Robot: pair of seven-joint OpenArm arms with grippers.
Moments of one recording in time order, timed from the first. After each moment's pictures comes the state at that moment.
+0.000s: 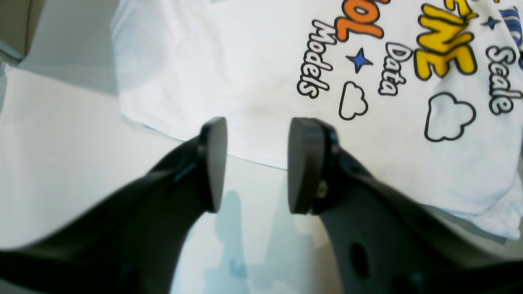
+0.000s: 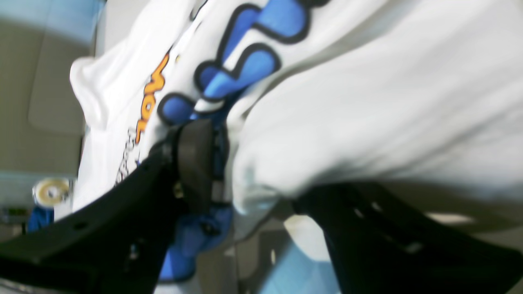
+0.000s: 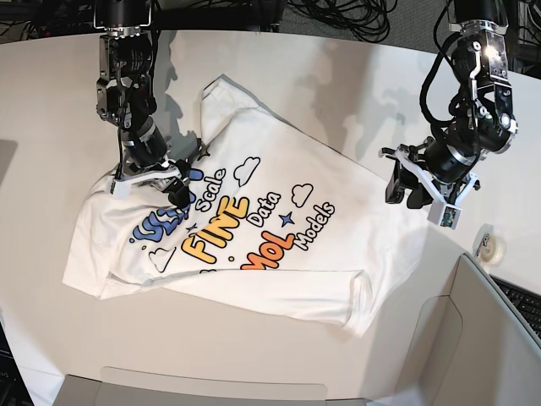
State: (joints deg) left arm 4.3 -23.9 -8.0 113.3 -37.6 -11.3 59.0; right arm -4.1 6.1 4.2 82.9 48.4 2.6 -26.2
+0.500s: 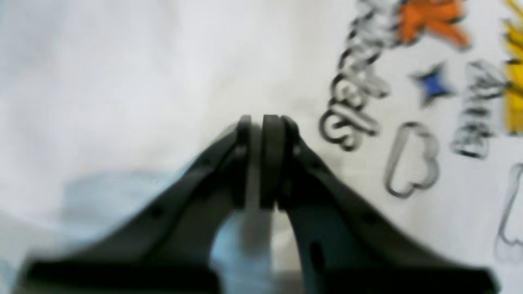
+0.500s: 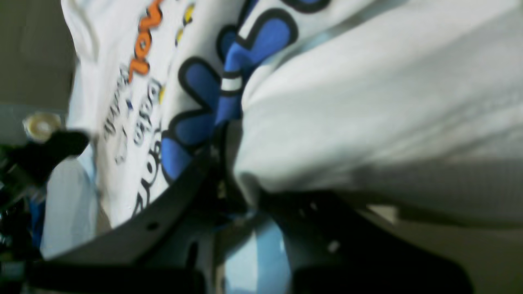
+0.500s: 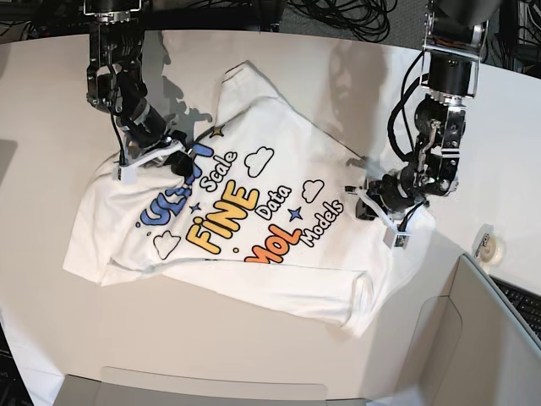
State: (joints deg) left arm -14.9 -18.9 8.9 70.4 -32.9 -11.8 41.5; right arm -9.2 9.7 4.3 89.9 49.7 4.2 -38.4
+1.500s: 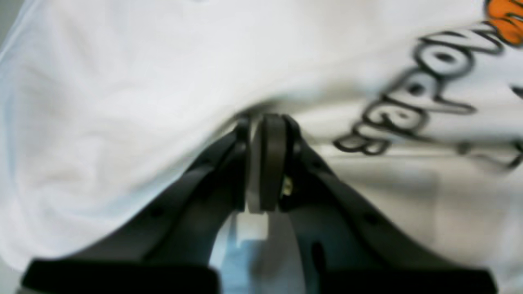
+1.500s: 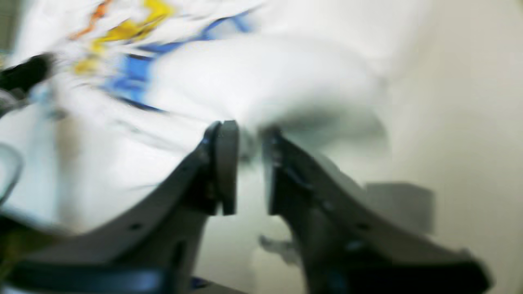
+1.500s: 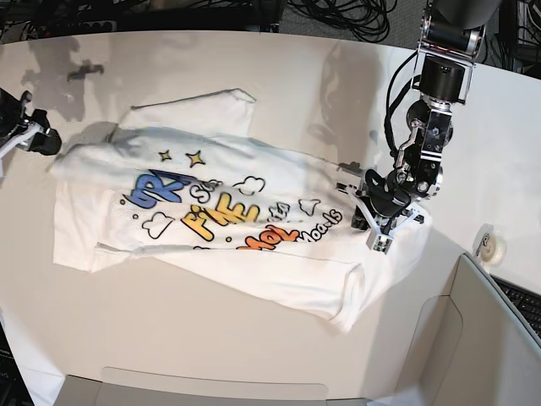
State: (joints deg) left arm -12.7 -18.8 13.7 65.2 -18.2 -12.1 31.5; right arm -24.2 40.9 33.7 105.6 68.9 2.8 -64.5
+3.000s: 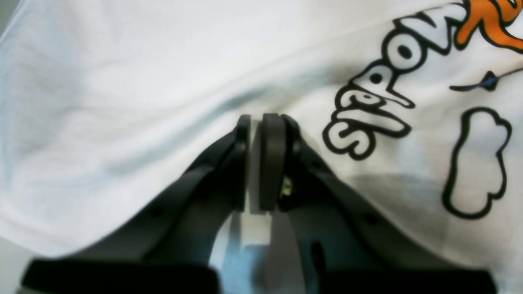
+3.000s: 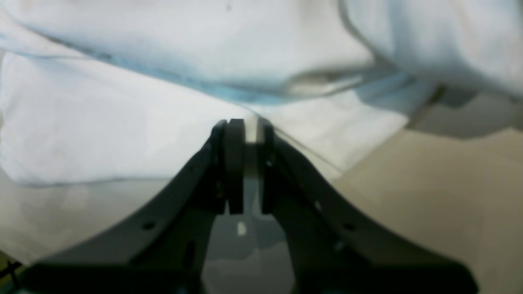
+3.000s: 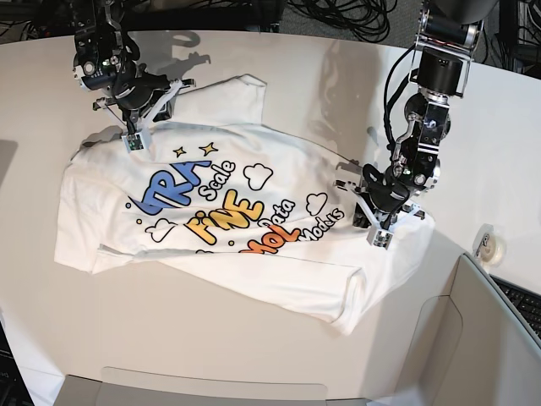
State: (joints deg) left arm -10.4 -18.1 13.7 66.6 -16.8 -10.6 29.5; right arm -20.9 18.0 -1.4 112.5 20.9 3.1 -59.5
